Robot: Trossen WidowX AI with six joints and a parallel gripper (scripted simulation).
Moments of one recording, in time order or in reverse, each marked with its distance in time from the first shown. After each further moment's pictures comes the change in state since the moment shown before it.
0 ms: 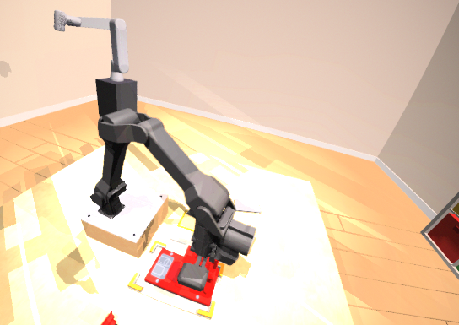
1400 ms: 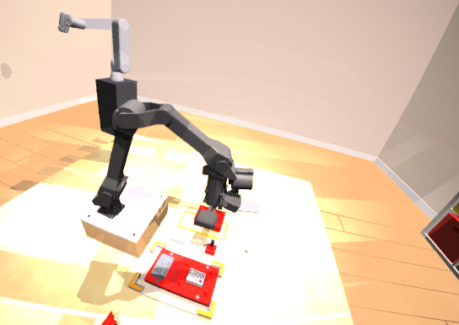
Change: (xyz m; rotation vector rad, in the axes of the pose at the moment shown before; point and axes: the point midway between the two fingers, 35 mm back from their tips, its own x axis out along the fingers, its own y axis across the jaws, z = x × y) arm -0.006 0.158 -0.021 -0.011 -0.003 0.020
